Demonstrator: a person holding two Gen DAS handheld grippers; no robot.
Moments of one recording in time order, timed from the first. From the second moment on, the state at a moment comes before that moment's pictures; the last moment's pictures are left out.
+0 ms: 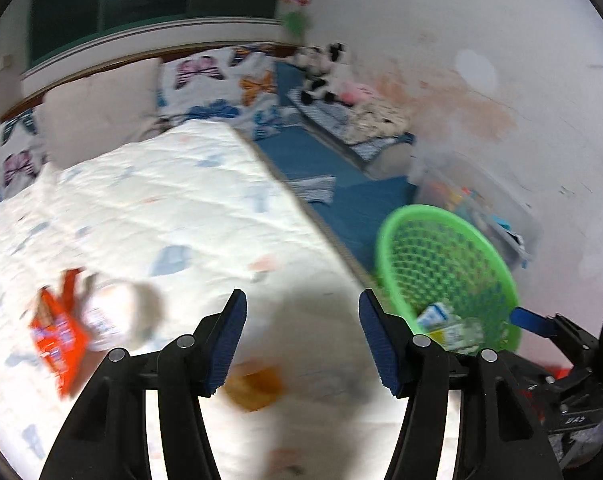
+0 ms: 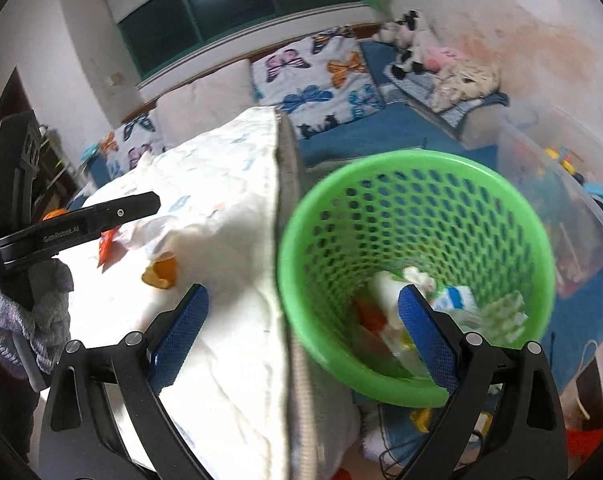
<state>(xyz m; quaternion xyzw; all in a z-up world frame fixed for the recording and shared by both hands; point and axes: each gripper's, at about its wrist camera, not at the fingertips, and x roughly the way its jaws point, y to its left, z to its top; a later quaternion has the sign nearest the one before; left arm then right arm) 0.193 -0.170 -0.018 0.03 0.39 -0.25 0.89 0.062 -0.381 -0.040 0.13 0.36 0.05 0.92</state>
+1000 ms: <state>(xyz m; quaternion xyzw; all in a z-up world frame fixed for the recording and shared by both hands) 0.221 -0.018 -0.088 0.09 0.43 -0.06 0.90 0.129 -0.248 -0.060 0.07 0.41 0.17 0.89</state>
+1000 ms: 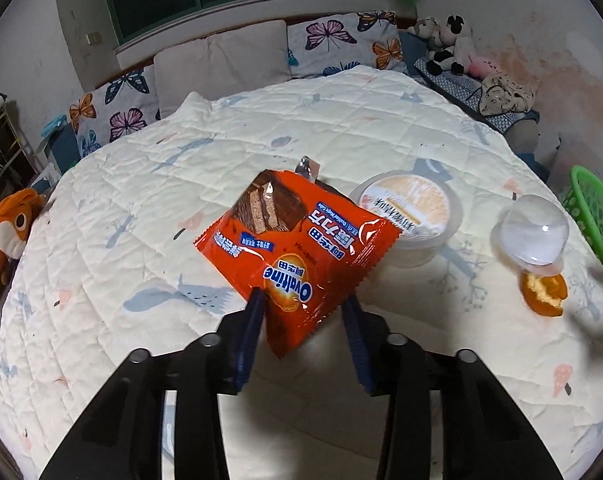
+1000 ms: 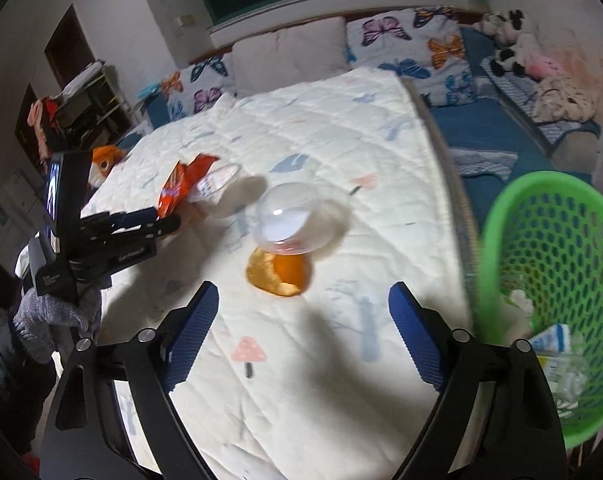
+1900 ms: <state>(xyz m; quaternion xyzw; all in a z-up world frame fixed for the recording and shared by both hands) 0.188 0.008 -0.040 0.01 0.38 -0.09 0.92 0.162 -0.208 -0.092 0.02 0.43 0.17 0.89</state>
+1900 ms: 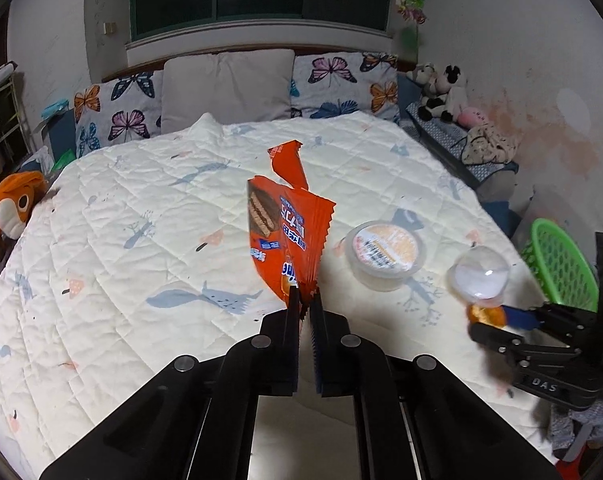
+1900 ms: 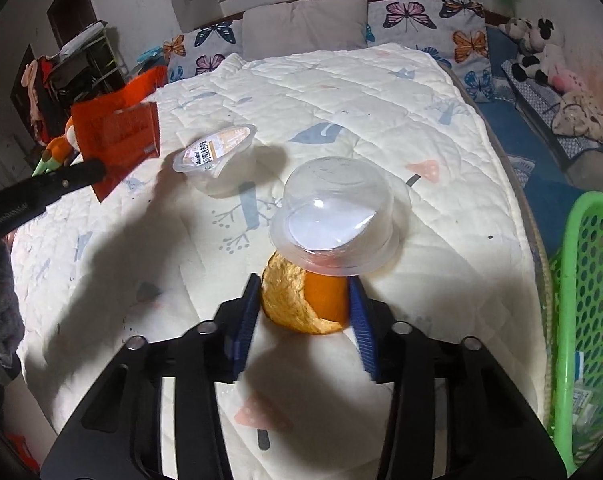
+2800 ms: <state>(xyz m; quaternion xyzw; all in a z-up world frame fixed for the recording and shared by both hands) 0.168 -0.047 -0.006 0.02 0.36 -0.17 0.92 0.108 -0.253 -0.036 0.13 0.39 0.23 0.88</state>
